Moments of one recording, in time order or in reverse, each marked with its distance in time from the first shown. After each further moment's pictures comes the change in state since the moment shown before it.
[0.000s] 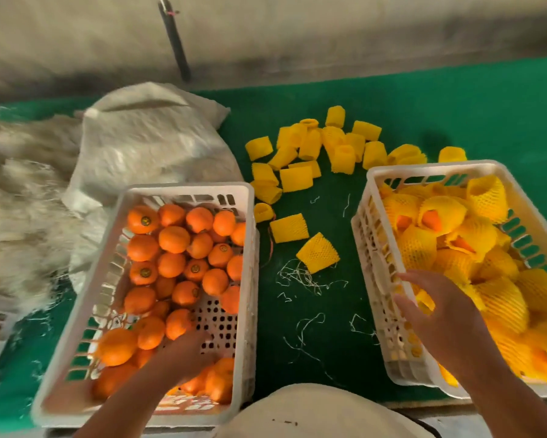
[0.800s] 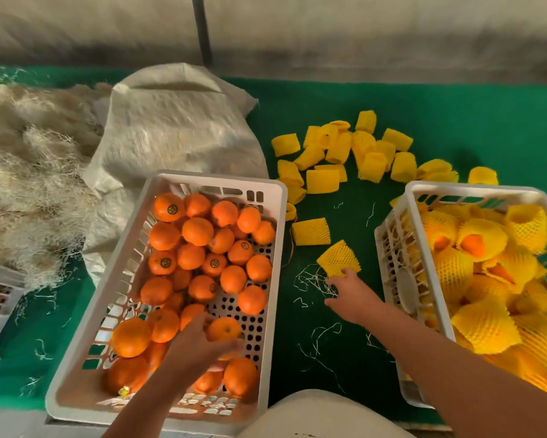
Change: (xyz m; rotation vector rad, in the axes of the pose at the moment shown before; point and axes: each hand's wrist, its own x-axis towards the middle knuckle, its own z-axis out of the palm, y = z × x) left_hand -0.030 -0.008 -0.010 -0.959 0.130 -0.013; right_hand 0.104 -0.046 0.175 -0.440 -0.674 -0.028
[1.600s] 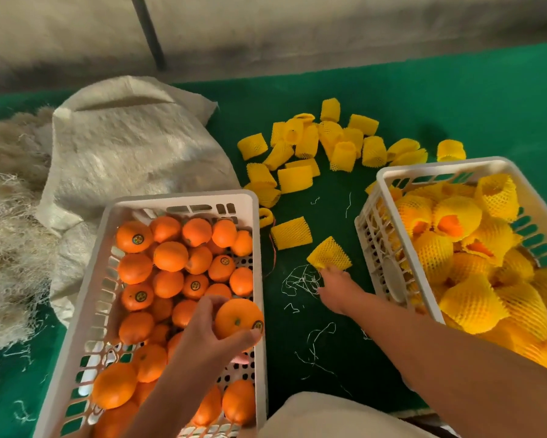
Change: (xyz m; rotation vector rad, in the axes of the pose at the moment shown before) left_hand -0.026 0.105 0.014 -0.104 -0.144 0.209; right_hand 0.042 0.010 0.012 0.088 -0.003 0.127
